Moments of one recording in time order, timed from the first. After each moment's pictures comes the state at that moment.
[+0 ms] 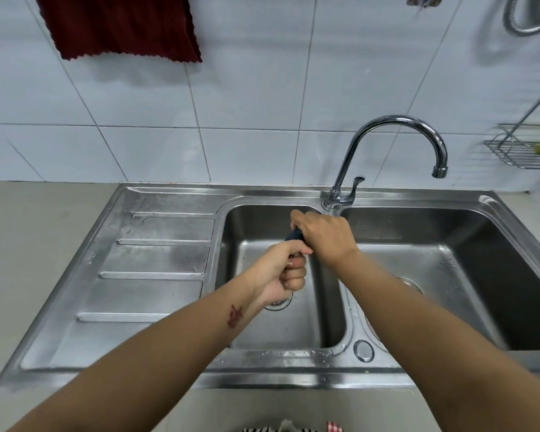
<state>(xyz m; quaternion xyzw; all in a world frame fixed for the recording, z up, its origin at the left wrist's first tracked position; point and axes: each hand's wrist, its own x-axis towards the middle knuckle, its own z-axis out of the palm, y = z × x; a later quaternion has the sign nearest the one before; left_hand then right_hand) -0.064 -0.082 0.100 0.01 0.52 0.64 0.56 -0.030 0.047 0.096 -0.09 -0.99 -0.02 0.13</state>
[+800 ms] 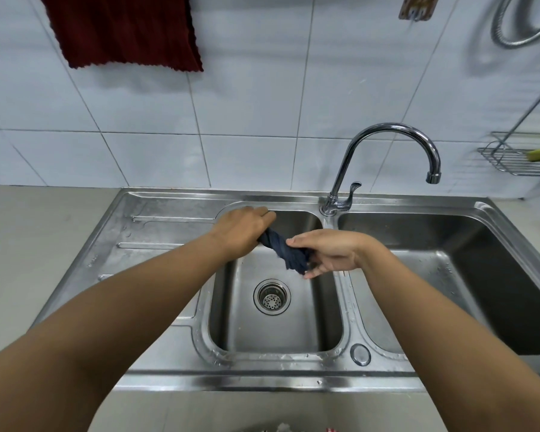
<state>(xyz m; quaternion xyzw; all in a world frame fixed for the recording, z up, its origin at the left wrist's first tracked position) -0.152 -0.099 0.115 0.57 0.82 -0.02 -0.06 -0.023 0.064 0.115 -0.21 -0.68 0.66 -0.26</state>
